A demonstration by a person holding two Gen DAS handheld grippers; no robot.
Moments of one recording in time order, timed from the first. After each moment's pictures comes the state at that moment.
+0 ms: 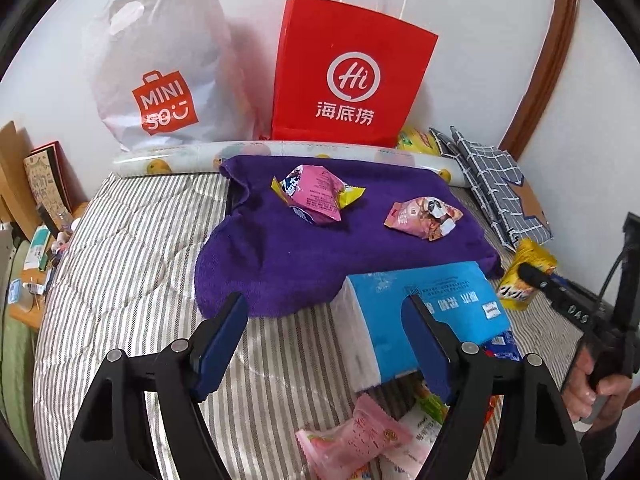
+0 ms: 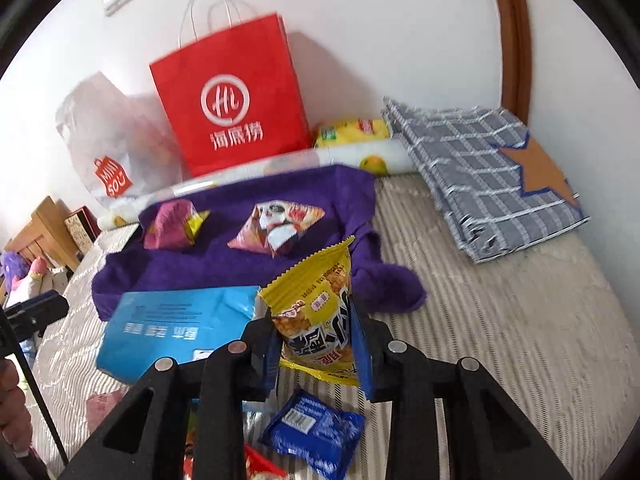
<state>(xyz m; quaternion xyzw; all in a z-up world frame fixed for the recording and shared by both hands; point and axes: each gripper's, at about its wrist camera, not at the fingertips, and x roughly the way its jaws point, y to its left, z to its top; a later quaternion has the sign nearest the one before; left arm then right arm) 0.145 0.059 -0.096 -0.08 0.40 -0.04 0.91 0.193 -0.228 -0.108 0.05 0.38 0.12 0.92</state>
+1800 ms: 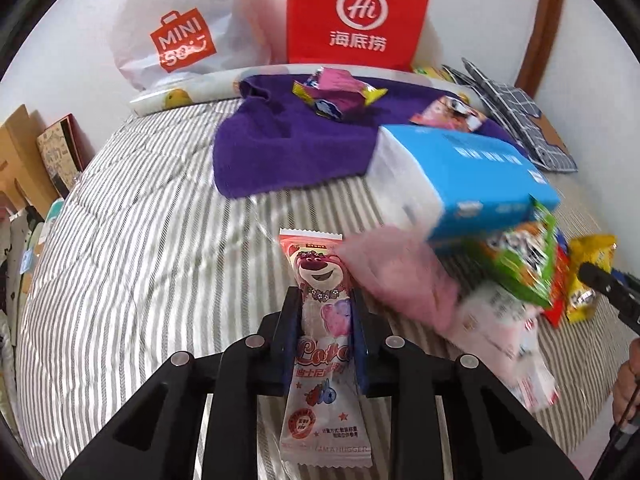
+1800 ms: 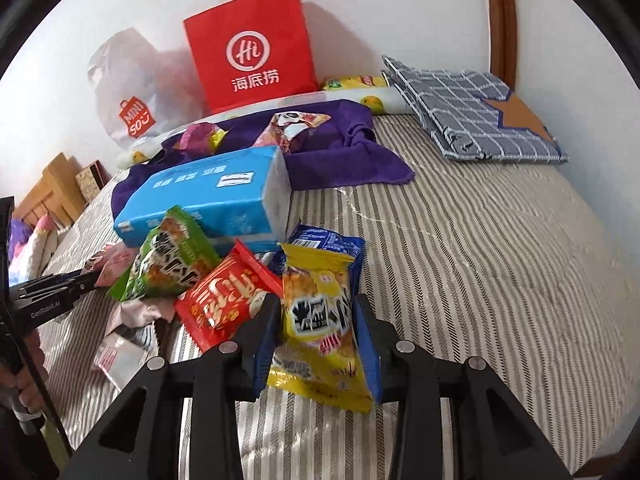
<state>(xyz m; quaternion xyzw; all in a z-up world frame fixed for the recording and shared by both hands) 0.095 0.055 -0.175 -0.03 0.44 -0.01 0.90 0.105 -0.229 -0.163 0.04 0.42 0.14 0.90</state>
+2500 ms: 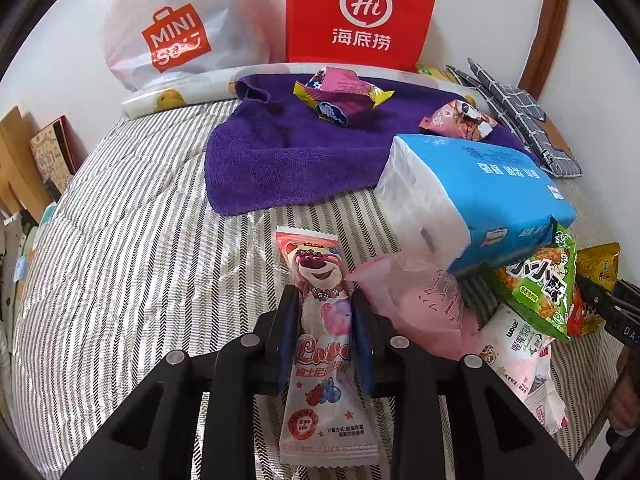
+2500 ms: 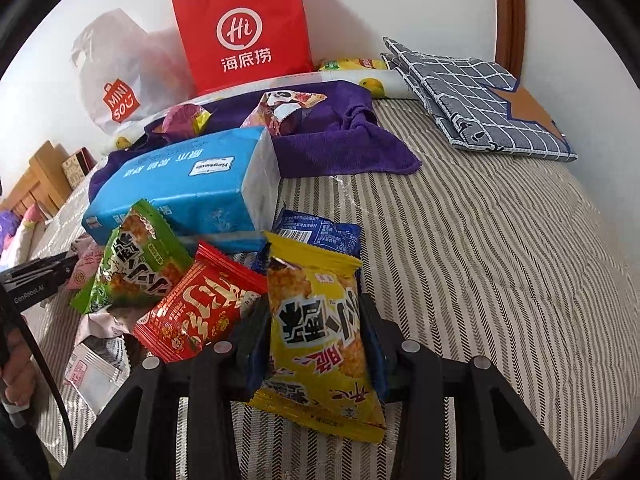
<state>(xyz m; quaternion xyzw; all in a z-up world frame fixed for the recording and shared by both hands) 0.114 0.059 -0.180 -0.03 0.44 -0.02 0.89 0.124 -0.218 -0.178 0.01 0.44 0.12 0.89</state>
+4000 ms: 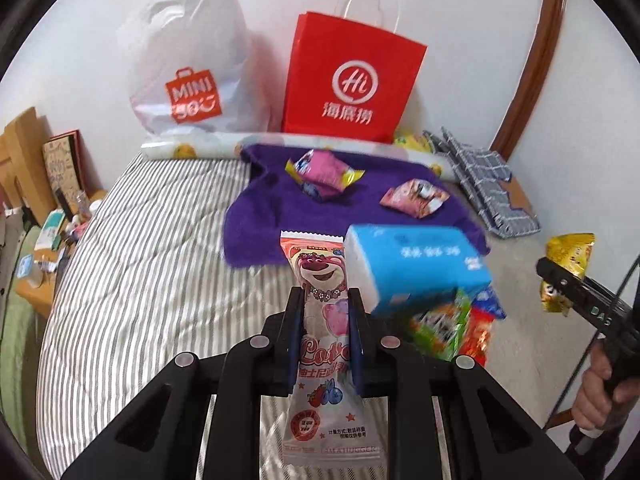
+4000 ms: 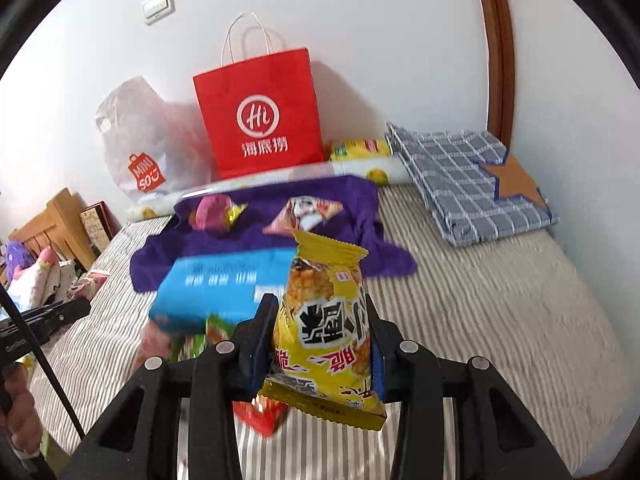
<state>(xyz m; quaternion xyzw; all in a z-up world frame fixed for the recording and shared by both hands) 0.084 0.062 -0.090 -0.09 0.38 -0.04 0.92 0.125 -0.207 -0.082 0.02 0.34 0.12 0.93</state>
